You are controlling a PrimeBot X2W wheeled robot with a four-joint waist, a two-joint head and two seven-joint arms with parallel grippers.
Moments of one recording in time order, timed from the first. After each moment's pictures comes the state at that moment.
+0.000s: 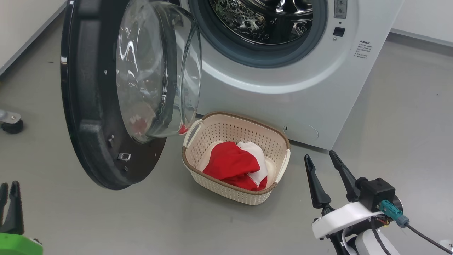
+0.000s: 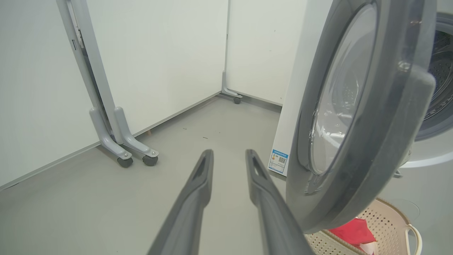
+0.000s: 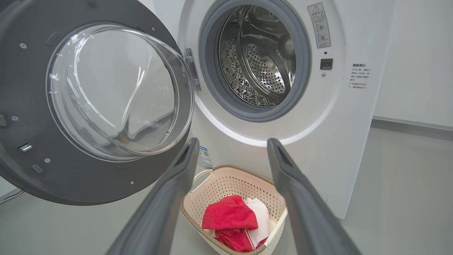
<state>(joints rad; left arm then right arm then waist) 0.03 0.37 0.04 0.24 -0.67 -0.13 -0.20 -0.05 -0.06 0.29 0.20 0.36 0.12 -0.25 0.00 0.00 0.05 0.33</state>
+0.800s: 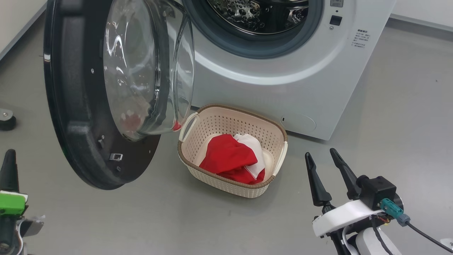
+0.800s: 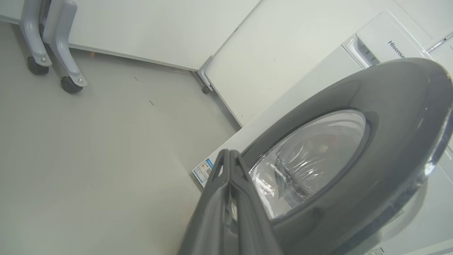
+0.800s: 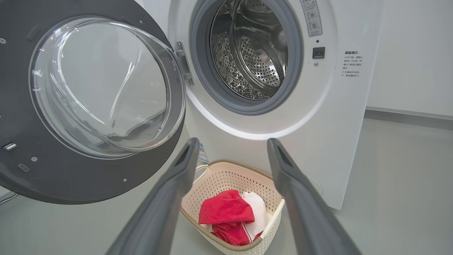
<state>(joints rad) -0.16 0.27 0.13 0.28 -1.20 -0.13 0.04 -0.05 -0.06 0.29 0.20 0.36 0.12 -0.25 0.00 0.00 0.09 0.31</state>
